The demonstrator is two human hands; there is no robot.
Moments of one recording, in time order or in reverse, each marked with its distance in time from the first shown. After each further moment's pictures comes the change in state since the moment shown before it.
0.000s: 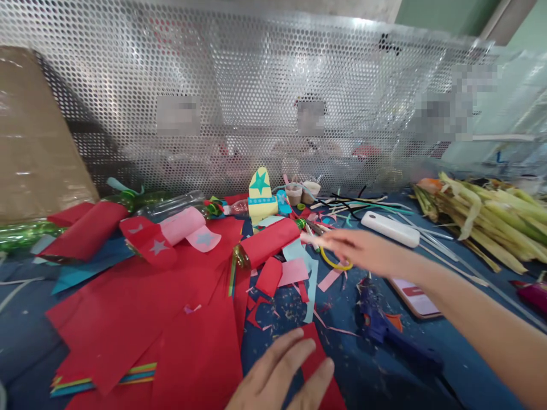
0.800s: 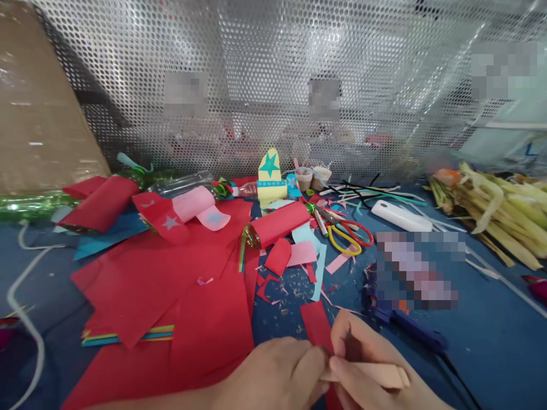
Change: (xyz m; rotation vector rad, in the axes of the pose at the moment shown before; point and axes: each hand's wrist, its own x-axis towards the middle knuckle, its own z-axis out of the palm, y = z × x) left_hand 0.015 0.013 -0.008 -0.298 -0.322 -0.104; right_hand -0.098 -0.053 0.100 1.003 -0.261 0.091
